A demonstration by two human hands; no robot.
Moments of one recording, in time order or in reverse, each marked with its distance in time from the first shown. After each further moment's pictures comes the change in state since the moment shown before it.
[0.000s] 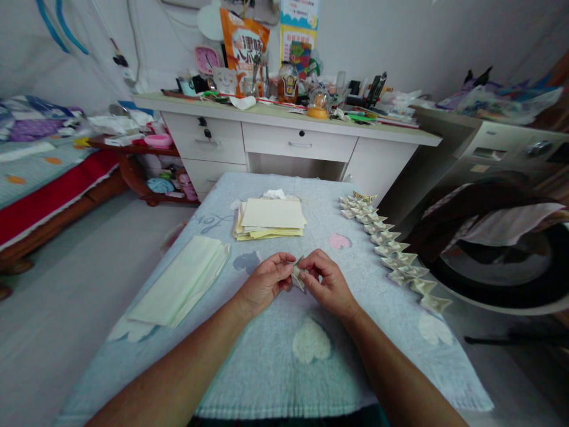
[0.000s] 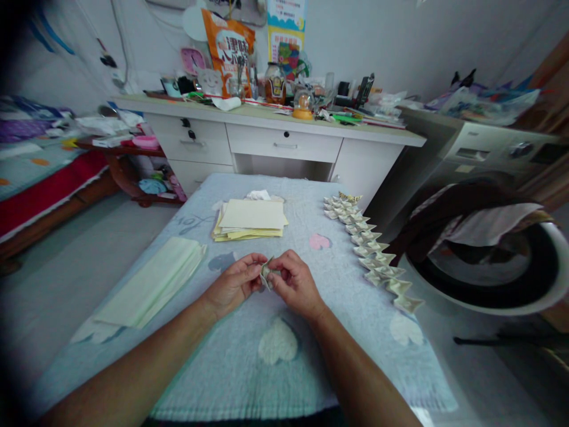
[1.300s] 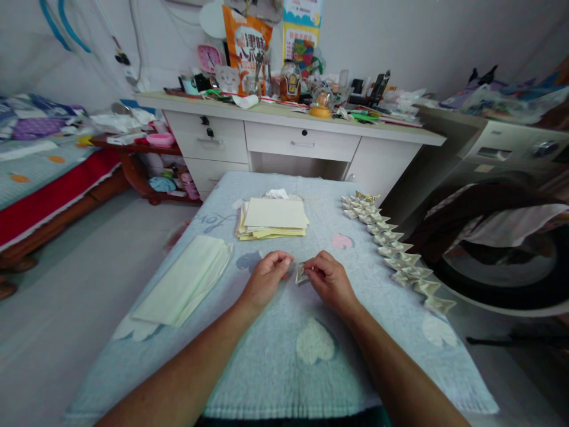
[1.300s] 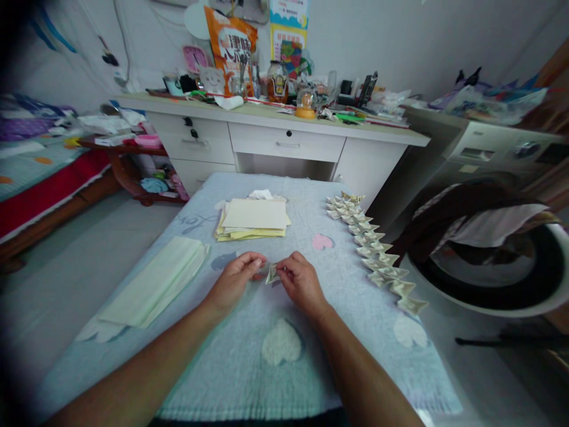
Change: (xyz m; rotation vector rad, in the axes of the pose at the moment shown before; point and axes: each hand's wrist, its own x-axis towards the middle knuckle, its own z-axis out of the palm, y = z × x) left_hand 0.001 0.003 0.001 0.507 0.260 0.207; right_hand 0.000 0.013 0.002 -0.250 0.024 0.034
